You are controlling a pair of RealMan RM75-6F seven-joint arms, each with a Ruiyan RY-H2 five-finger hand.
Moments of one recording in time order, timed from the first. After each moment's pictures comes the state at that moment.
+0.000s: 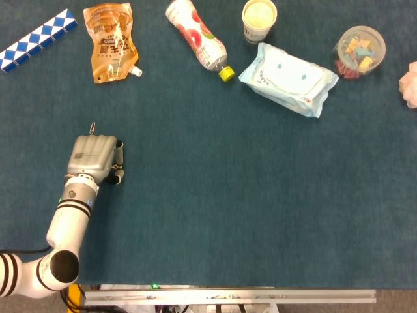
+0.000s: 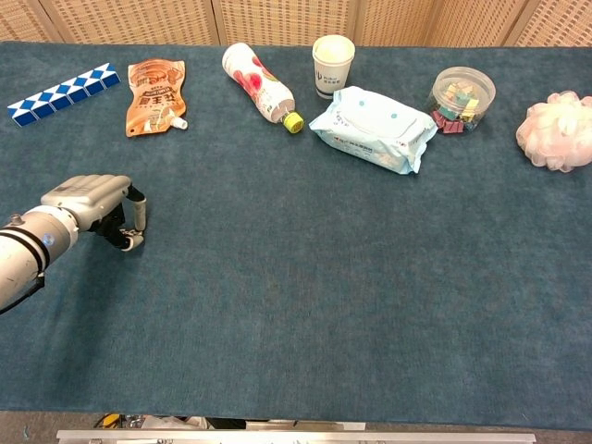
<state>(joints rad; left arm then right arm) -0.65 -1.51 -0.03 -1.71 0.59 1.11 0.70 0.00 -1.03 0.10 -1.54 -1.51 1.62 0.13</state>
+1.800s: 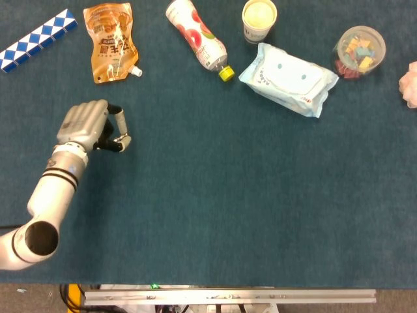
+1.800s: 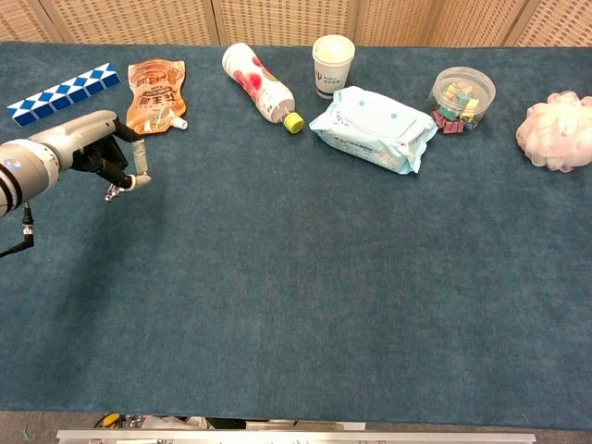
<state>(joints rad) -0.69 -1.34 -0.19 -1.75 0.57 0.90 0.37 -0.01 -1.03 0.10 -1.55 -1.54 1.65 0.14</state>
